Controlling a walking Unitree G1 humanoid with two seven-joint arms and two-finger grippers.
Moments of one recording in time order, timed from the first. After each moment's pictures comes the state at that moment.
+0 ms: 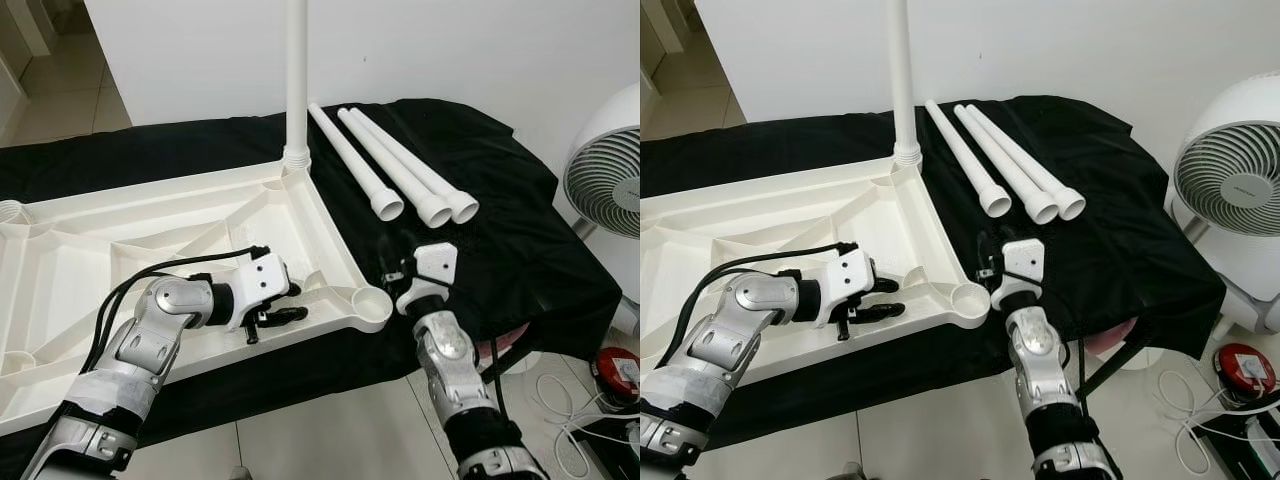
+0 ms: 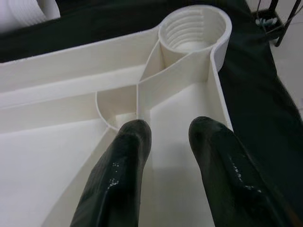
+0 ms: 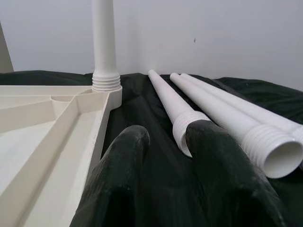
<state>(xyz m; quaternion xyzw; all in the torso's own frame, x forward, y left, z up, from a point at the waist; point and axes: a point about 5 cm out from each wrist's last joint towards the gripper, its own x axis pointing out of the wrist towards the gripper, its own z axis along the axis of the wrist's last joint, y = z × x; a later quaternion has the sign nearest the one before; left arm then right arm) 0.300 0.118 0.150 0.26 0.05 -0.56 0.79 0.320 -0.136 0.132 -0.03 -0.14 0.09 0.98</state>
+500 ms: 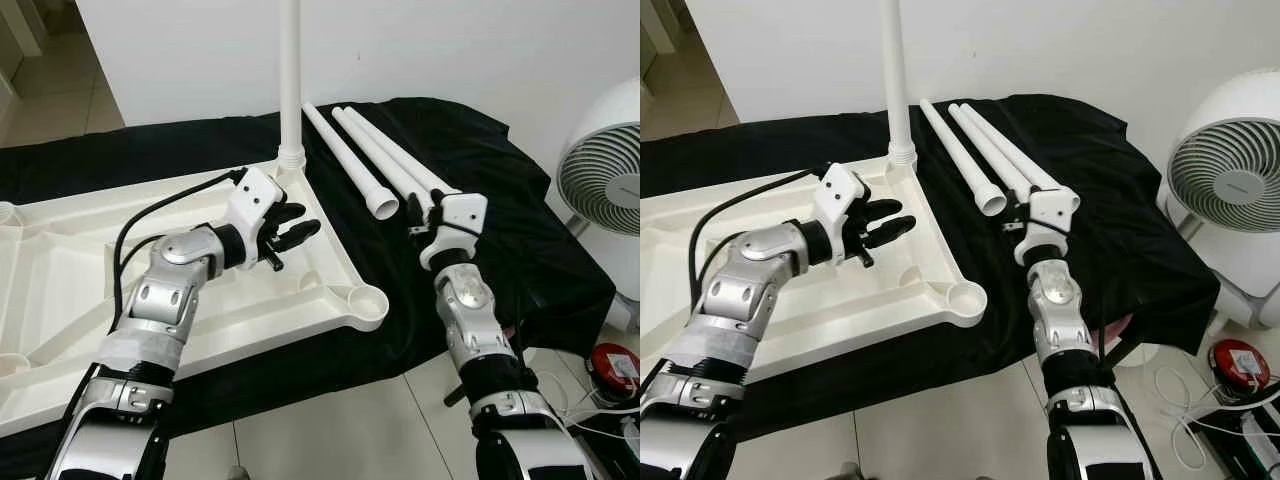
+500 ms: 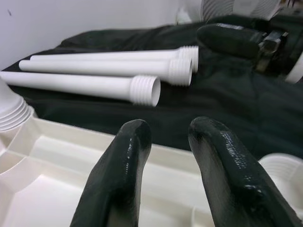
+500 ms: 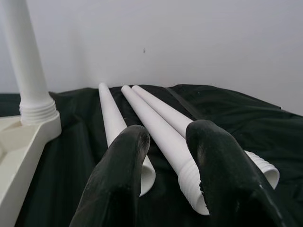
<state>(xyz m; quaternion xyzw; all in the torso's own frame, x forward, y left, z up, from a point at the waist) 0.335 0.103 0.197 0.10 -0.03 -0.44 0.89 0.360 -0.162 0.169 -0.01 -0.15 0.02 0.99</state>
